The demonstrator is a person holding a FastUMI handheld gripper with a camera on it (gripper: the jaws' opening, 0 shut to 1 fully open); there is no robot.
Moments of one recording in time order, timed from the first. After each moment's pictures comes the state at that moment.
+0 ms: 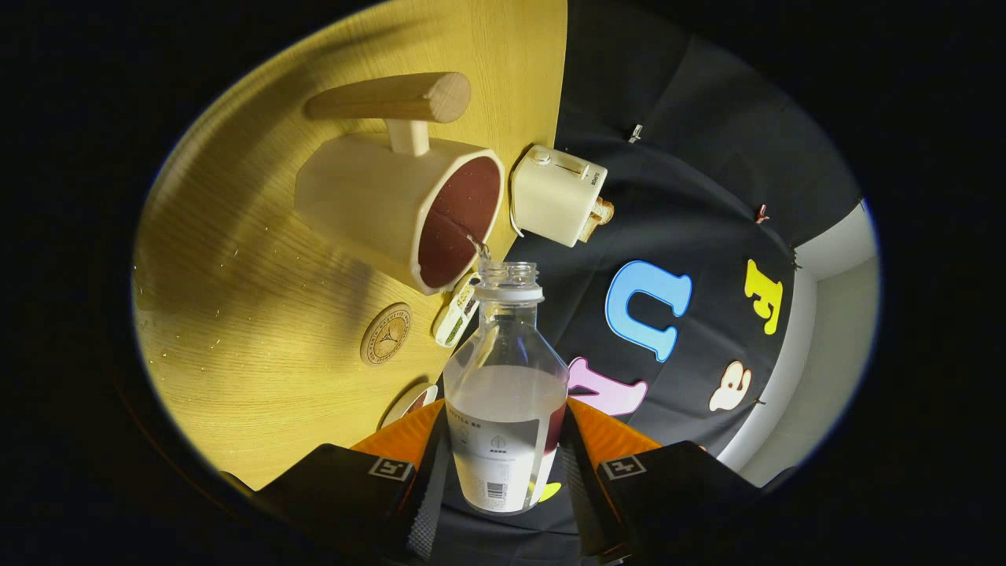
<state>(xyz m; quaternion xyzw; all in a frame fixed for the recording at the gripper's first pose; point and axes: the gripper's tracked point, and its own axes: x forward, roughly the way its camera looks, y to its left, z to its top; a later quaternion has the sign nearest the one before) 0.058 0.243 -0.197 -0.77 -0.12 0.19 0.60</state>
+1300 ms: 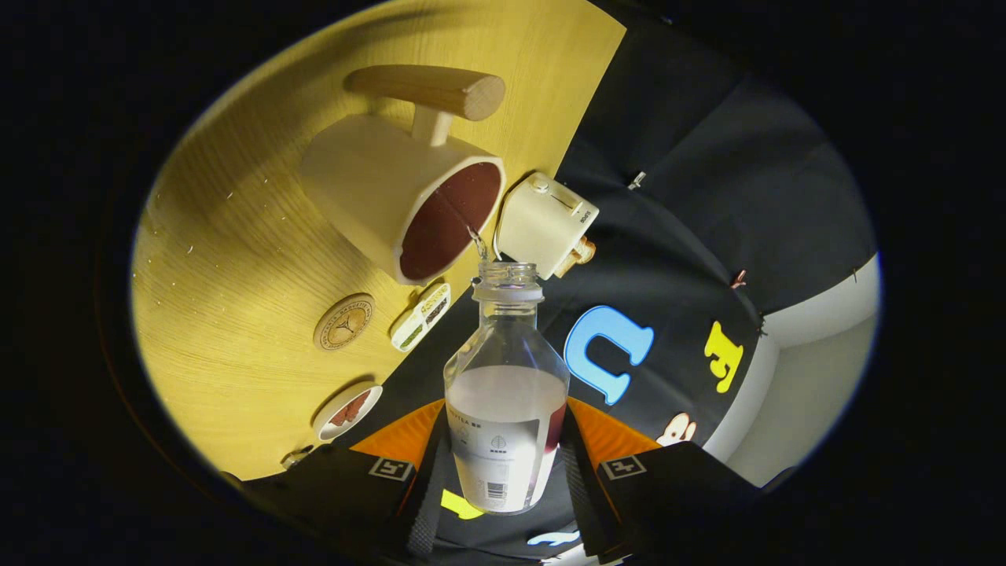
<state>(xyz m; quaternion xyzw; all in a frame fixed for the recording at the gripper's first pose) 0.059 0.261 -0.169 -0.81 -0.23 0.18 0.50</state>
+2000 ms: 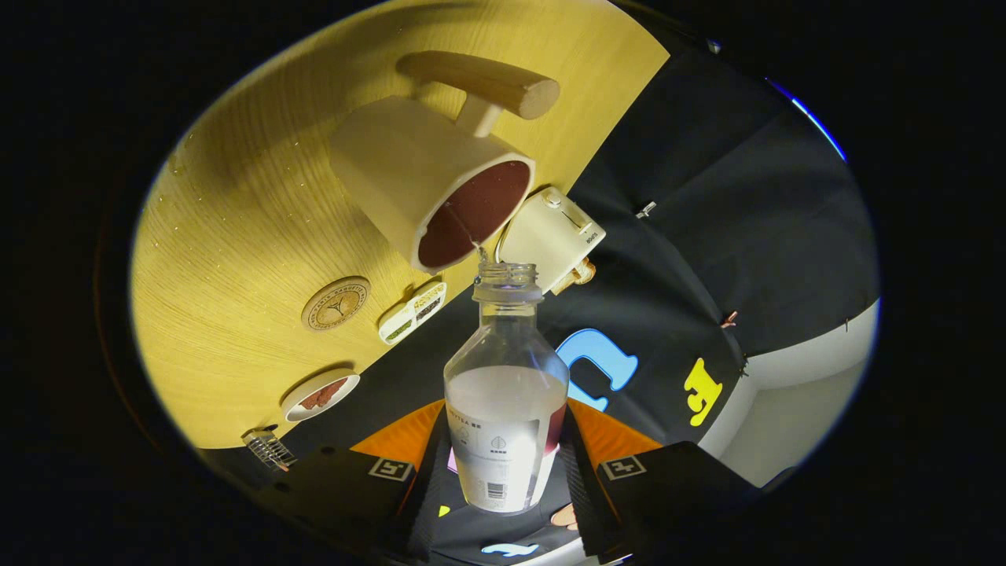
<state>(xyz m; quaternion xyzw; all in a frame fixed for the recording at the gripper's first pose) 0.064 0.263 -0.168 -0.84 -0.25 0.18 0.44</state>
